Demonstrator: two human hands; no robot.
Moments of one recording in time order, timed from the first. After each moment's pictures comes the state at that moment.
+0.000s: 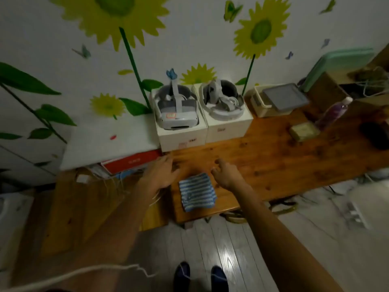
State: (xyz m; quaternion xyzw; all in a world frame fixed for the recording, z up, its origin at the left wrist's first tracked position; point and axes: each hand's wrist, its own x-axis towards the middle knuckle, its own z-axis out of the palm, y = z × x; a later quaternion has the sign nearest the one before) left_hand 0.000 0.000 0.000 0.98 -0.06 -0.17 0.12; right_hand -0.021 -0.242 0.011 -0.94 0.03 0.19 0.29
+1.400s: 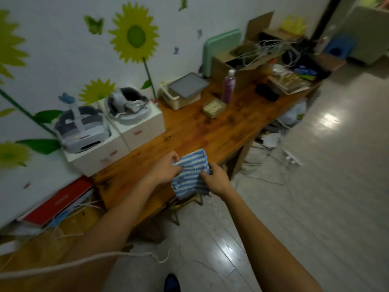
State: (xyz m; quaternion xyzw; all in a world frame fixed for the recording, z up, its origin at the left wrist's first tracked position) left_hand -0.073 -0.255 0.055 0.89 -0.20 -0.24 0.32; right_hand -0.188 -0.414 0.021 -0.83 0.25 0.01 0.50
